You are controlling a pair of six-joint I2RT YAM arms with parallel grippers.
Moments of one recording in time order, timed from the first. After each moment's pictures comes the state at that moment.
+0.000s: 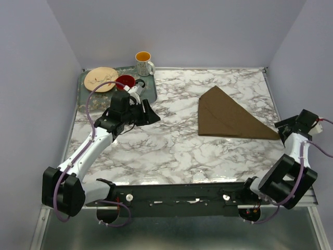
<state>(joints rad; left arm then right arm) -0.36 1.20 0.93 -0.27 0.43 -0.56 -0.63 1.25 0.78 -0.34 0.03 0.60</state>
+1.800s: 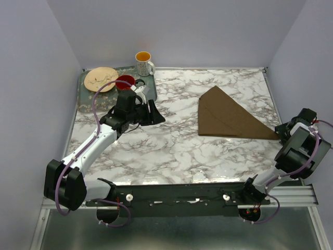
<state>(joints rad) -0.42 1.26 0.96 -0.27 0.44 -0.56 -0.70 1.65 0.92 -0.28 0.04 0.60</state>
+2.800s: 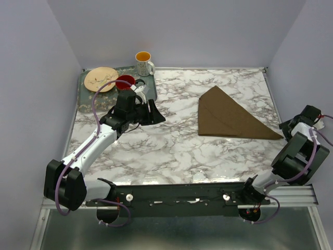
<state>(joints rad) -0.42 1.26 0.96 -0.26 0.44 -0.56 -0.70 1.56 0.93 -0.30 0.09 0.53</state>
